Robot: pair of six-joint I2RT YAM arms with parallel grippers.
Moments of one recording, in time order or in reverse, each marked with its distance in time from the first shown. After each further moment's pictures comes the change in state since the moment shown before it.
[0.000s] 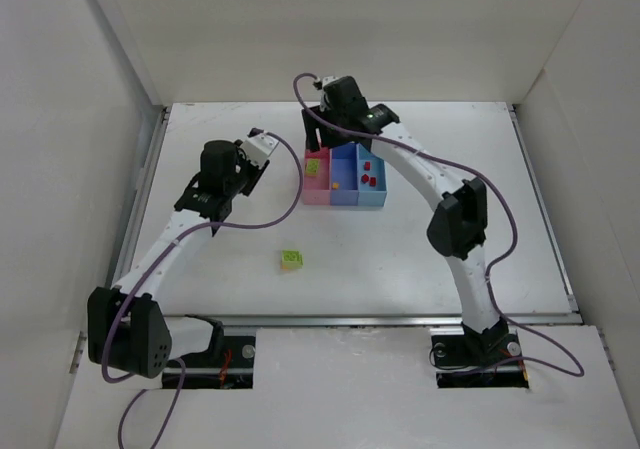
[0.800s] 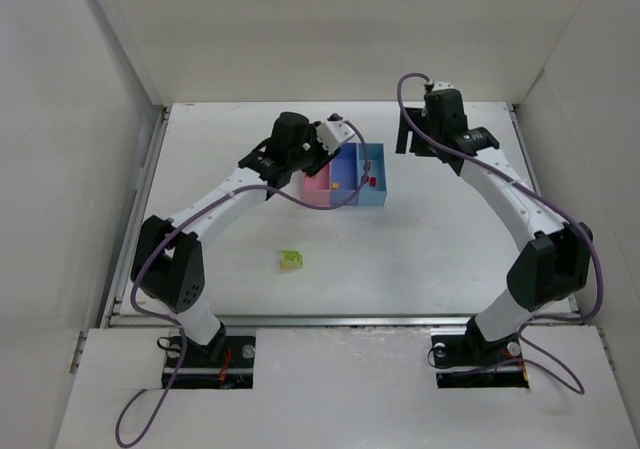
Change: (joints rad) left arm -0.289 0.393 0.408 -0.018 0.127 0.040; right arm -0.285 -0.652 -0.736 0.146 0.192 0.064
